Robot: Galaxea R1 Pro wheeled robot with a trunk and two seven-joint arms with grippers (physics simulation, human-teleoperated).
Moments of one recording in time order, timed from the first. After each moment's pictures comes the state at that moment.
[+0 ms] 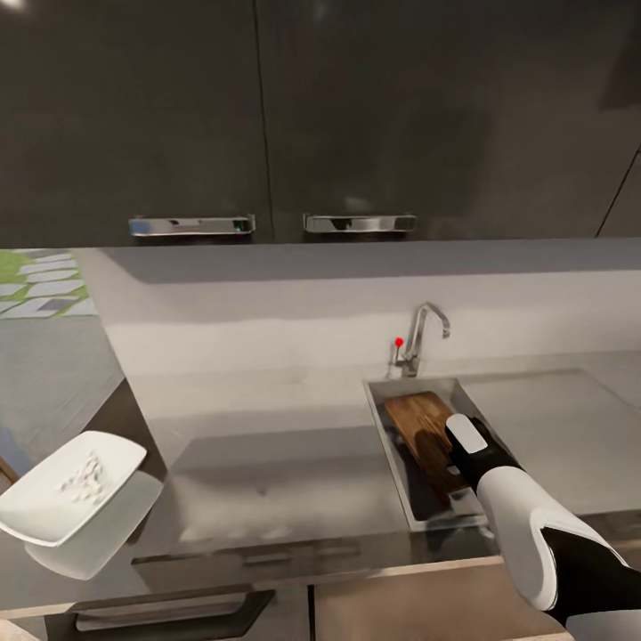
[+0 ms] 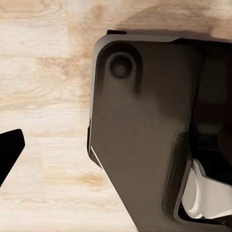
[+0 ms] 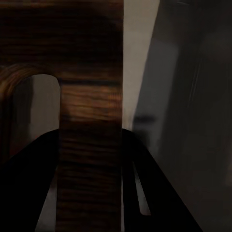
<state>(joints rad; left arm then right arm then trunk) -0.13 0.01 -0.14 0.08 0.24 -0.17 -0.01 -0.96 -0.02 -0.24 -0.40 -0.82 0.19 -1.04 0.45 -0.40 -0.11</state>
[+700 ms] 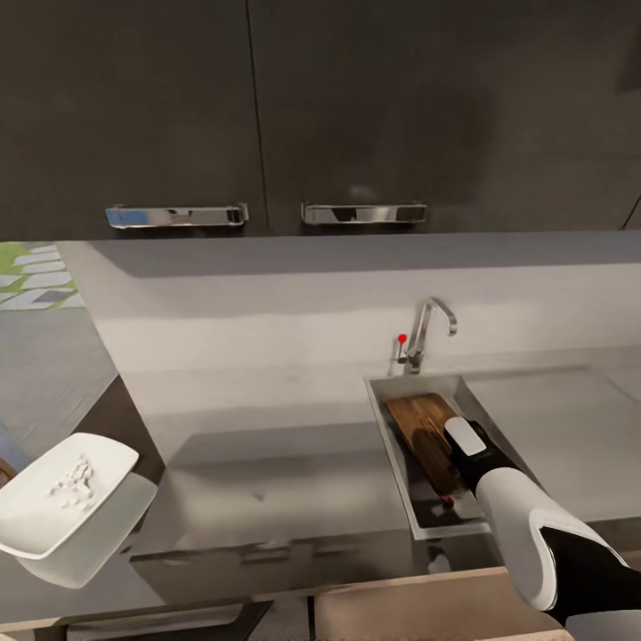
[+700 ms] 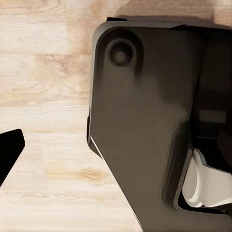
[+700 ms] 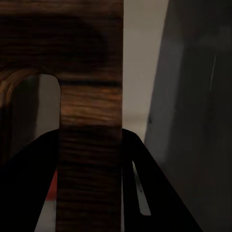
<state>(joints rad) -0.13 0.00 -0.14 0.08 0.24 -0.17 -0.01 -0.96 -0.02 -0.24 -0.38 -0.82 0.13 -1.04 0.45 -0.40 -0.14</state>
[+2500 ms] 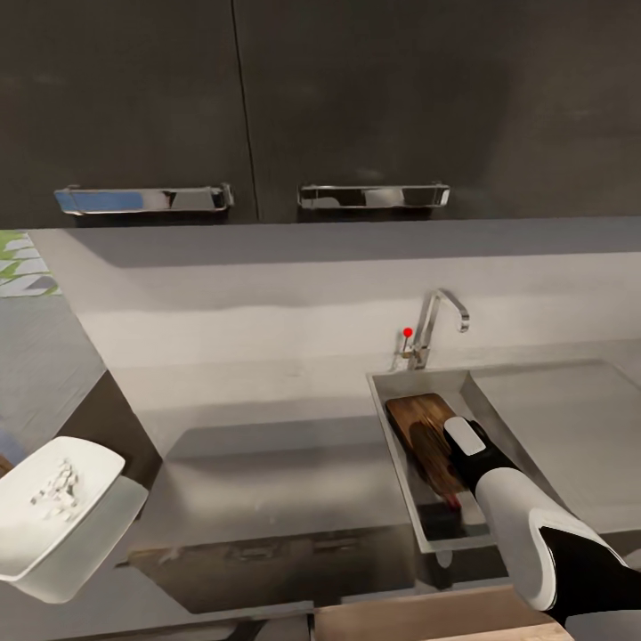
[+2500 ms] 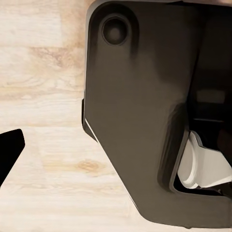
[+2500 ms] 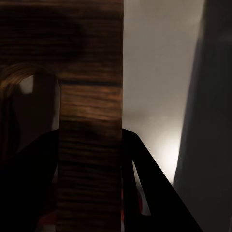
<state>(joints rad) -0.13 -0.01 -0.14 0.08 0.24 -0.17 -0.01 -0.96 -0.02 -0.24 -0.38 -0.83 0.13 -1.04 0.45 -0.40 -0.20</state>
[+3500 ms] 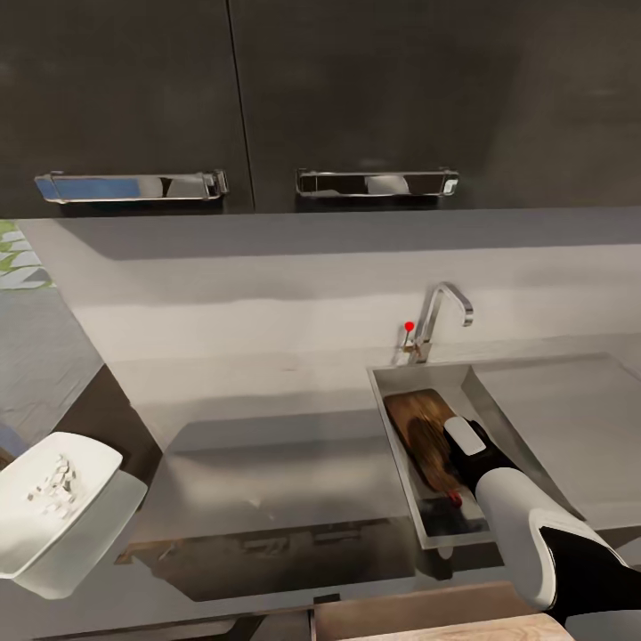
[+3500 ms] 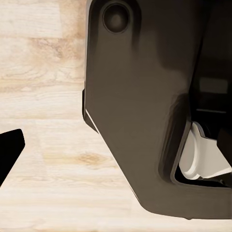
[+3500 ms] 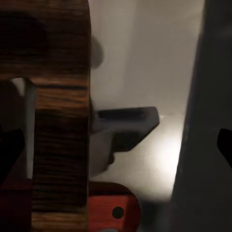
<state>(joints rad) -0.13 -0.01 -0.14 0.08 0.24 -0.17 -0.01 -0.96 -0.02 -0.24 -0.38 -0.83 0.13 -1.04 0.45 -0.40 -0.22</state>
